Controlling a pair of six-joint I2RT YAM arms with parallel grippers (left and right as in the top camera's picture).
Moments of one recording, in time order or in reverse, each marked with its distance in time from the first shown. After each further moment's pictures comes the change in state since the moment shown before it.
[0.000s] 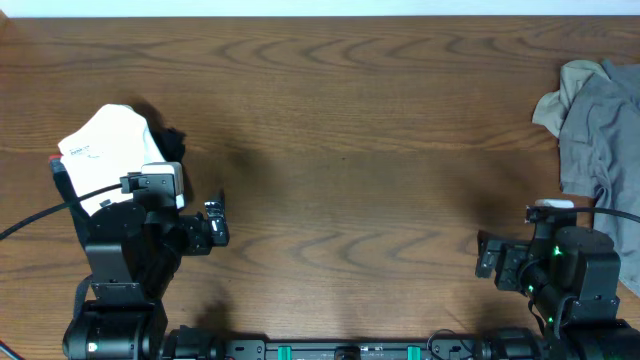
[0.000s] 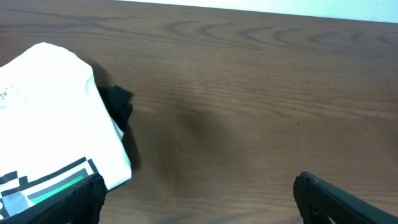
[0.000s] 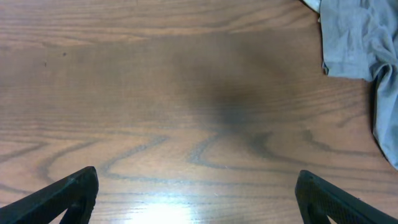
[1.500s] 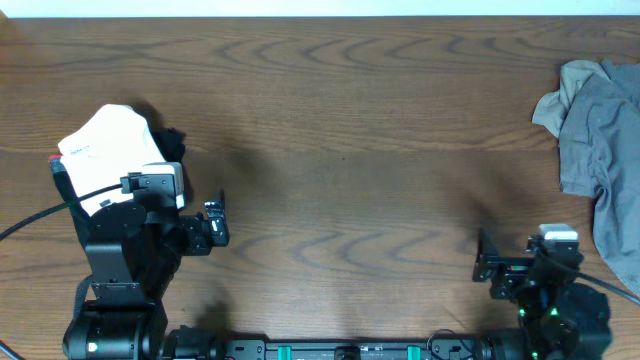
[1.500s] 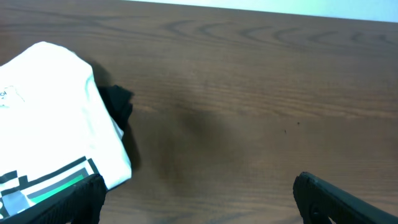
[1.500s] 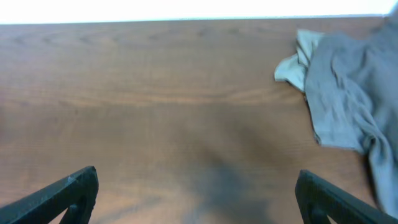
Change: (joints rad) left arm 0.000 0.000 0.000 -0.002 0.000 0.000; right arm 0.000 -0.425 -0.314 0.305 0.003 -0.071
